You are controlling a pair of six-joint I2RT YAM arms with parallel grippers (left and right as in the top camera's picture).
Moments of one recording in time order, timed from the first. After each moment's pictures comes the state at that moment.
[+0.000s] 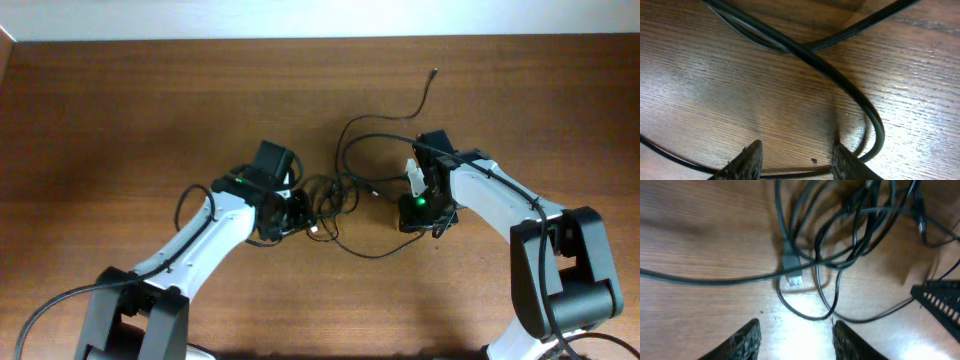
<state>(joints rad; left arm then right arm) -0.39 1.60 0.96 -0.65 0.31 -0.68 0.26 1.84 1.09 -0.83 -0.21 0.12</state>
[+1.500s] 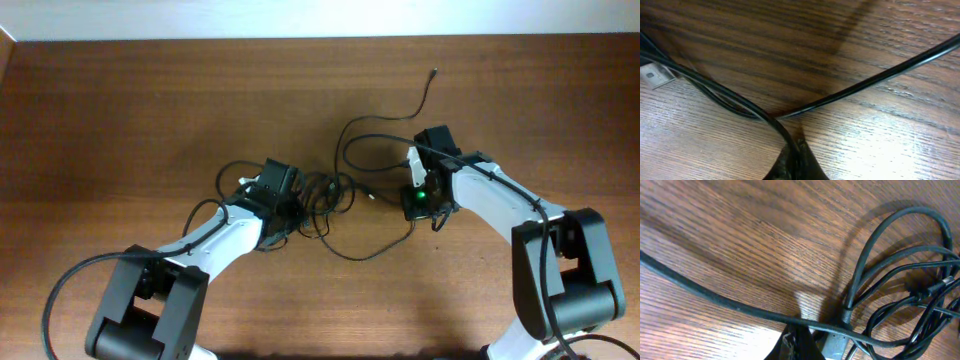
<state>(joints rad) -0.40 1.67 0.81 -0.34 0.06 -0.96 0.24 1.83 1.06 -0.66 -0.12 0.10</state>
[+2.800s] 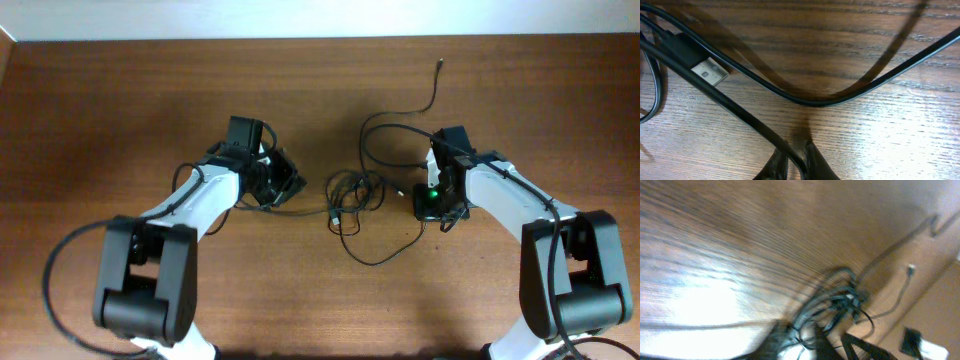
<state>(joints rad) -0.20 1.82 1.06 -0.39 0.53 -1.00 0.18 1.82 1.05 -0.71 -0.15 0.21</state>
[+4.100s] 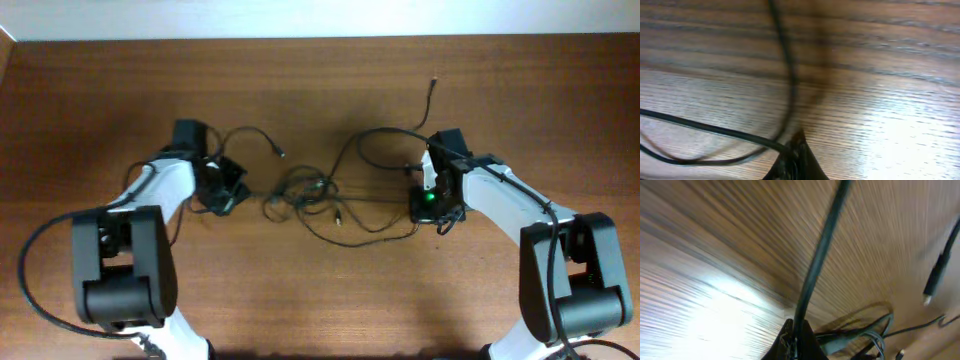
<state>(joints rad) 0.04 1.87 1.09 -0.58 0.42 -0.89 0.19 1.81 1.03 -0.69 -0.17 0.21</state>
